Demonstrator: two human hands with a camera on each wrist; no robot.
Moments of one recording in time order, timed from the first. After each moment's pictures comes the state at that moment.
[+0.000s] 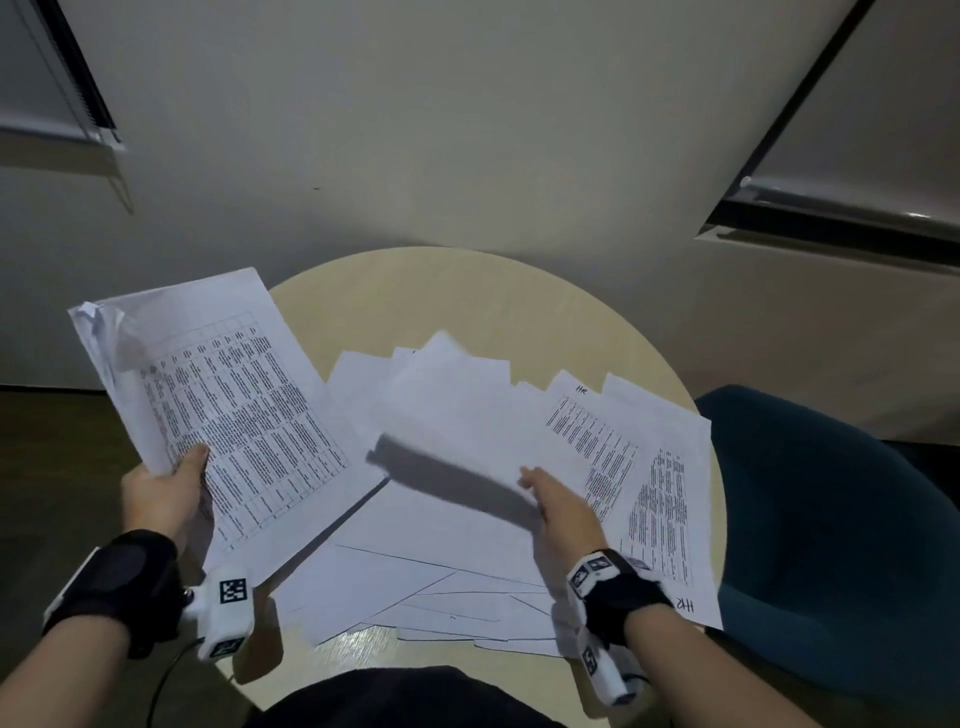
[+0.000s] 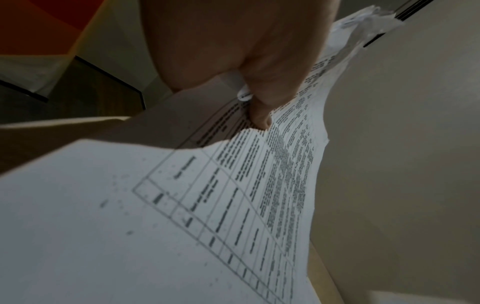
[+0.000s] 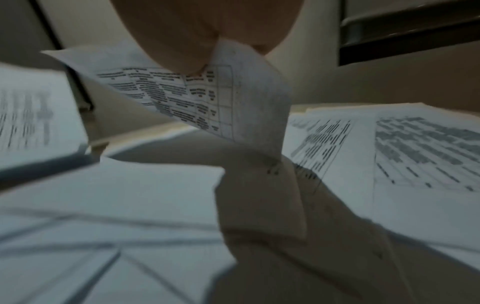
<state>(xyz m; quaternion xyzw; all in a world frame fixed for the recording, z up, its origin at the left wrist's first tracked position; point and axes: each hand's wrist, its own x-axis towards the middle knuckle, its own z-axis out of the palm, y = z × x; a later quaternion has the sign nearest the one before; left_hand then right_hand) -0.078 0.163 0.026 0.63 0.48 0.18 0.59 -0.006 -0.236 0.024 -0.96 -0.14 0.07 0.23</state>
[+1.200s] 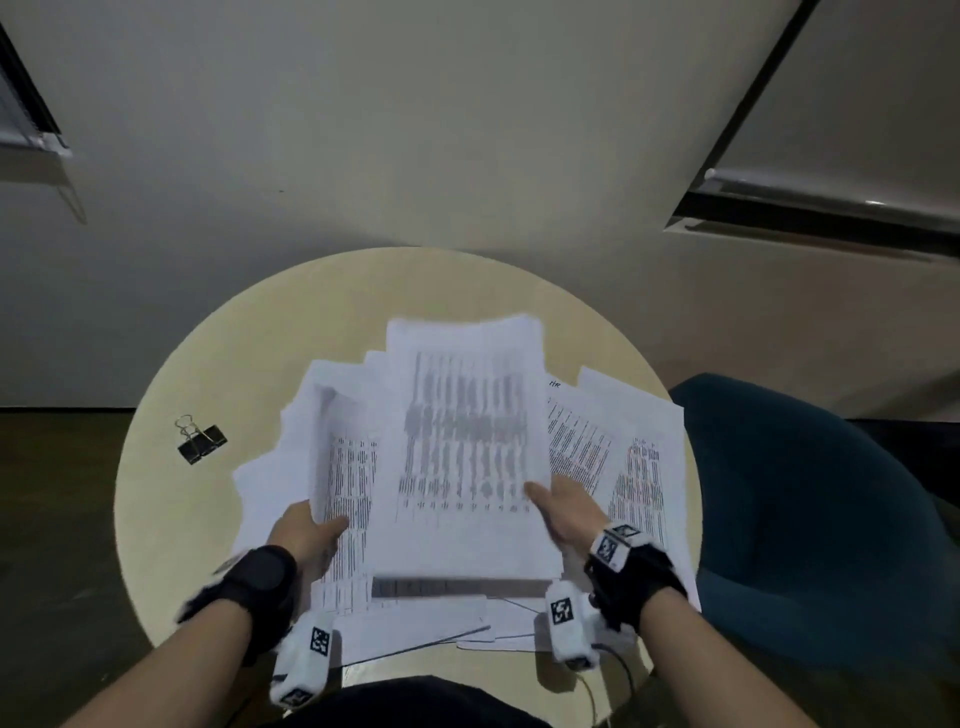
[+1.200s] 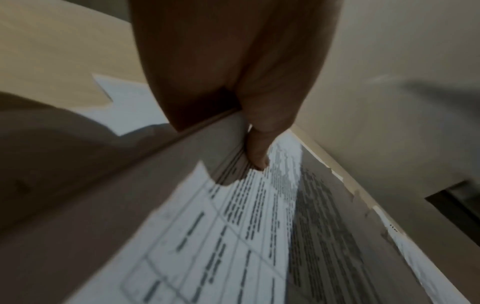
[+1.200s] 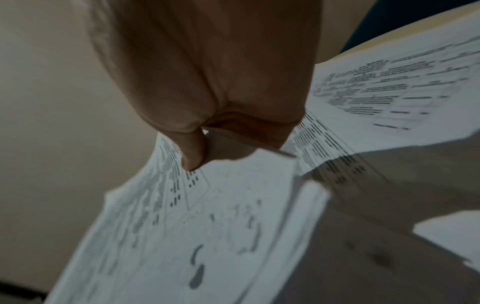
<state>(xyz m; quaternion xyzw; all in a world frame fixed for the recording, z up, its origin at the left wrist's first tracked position) -0.052 0.052 -0.018 0.75 0.33 -0.16 0.54 0.010 -0.252 0.057 -0.89 0.04 0.26 0.38</state>
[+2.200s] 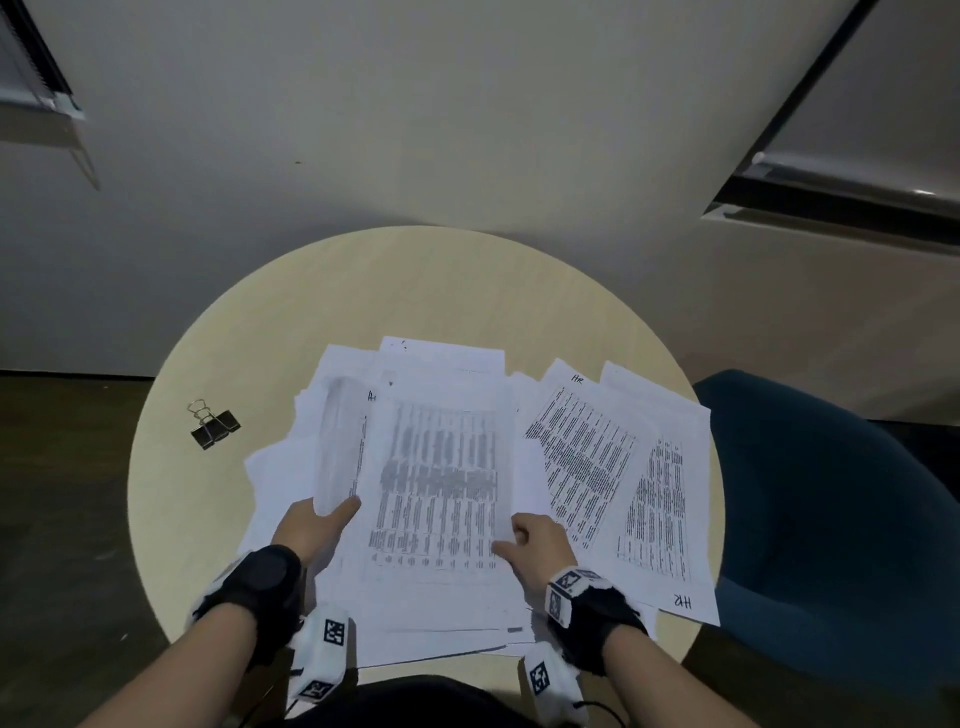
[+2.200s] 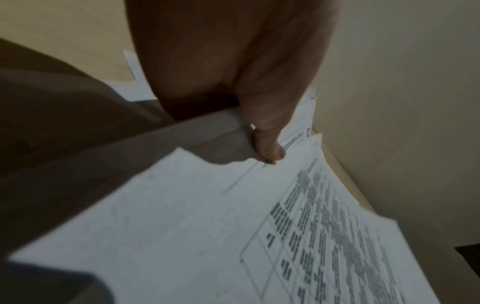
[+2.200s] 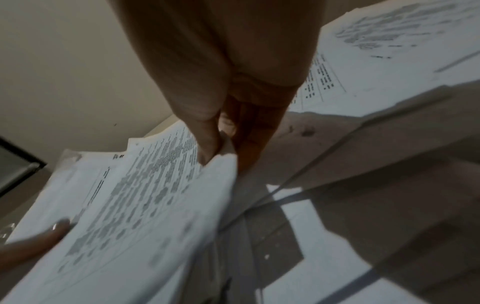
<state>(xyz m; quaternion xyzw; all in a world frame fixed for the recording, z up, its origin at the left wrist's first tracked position) -0.054 0.053 -0.021 0.73 0.37 -0.15 0.55 -0.012 -0.220 -0.011 -0.93 0.01 0.24 0.29</state>
